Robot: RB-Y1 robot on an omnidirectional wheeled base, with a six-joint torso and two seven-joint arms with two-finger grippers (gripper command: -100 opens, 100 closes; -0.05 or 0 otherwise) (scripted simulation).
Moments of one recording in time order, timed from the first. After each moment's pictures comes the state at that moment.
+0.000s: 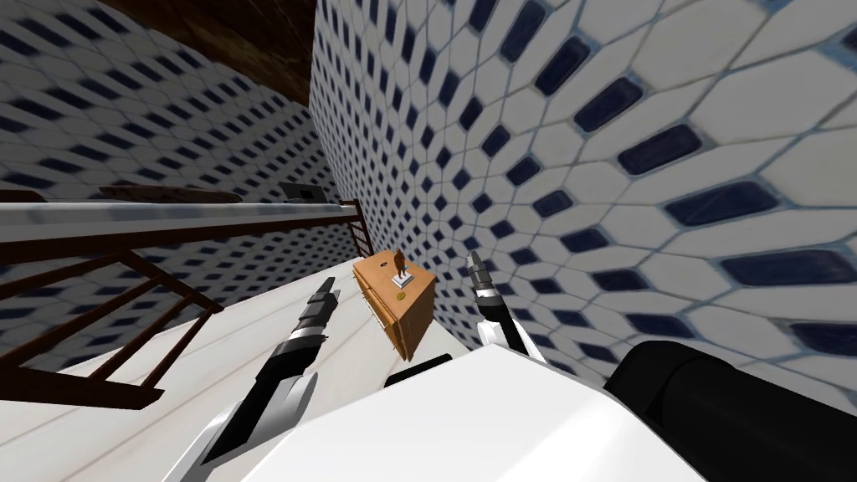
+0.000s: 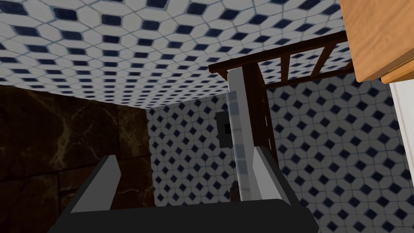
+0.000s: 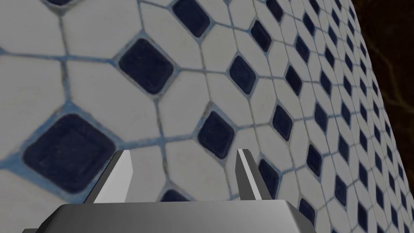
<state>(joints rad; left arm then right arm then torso) 0.39 0.25 0.10 -2.03 0.00 -0.17 0.02 0.51 -0.02 -0.01 -2.25 0.10 -0.42 0.10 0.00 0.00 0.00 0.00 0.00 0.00</state>
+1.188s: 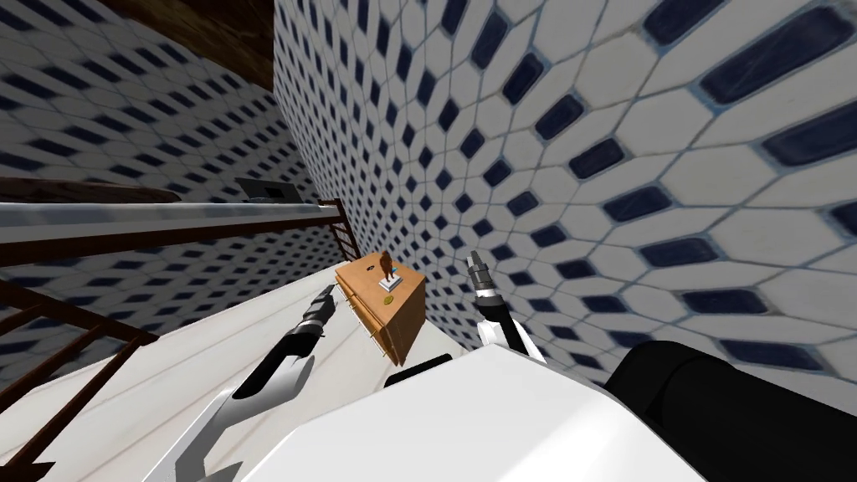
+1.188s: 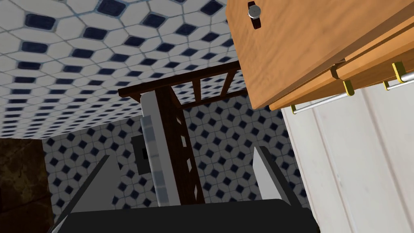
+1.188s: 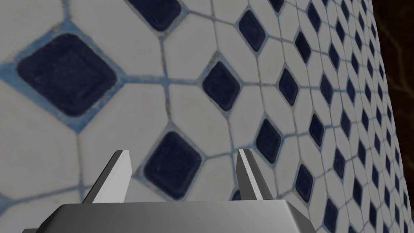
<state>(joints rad) 0.25 0.35 0.14 -1.86 0.09 0.20 0.12 0.51 -0.02 -0.01 -2.25 0.10 -0.42 0.10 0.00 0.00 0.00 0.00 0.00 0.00</state>
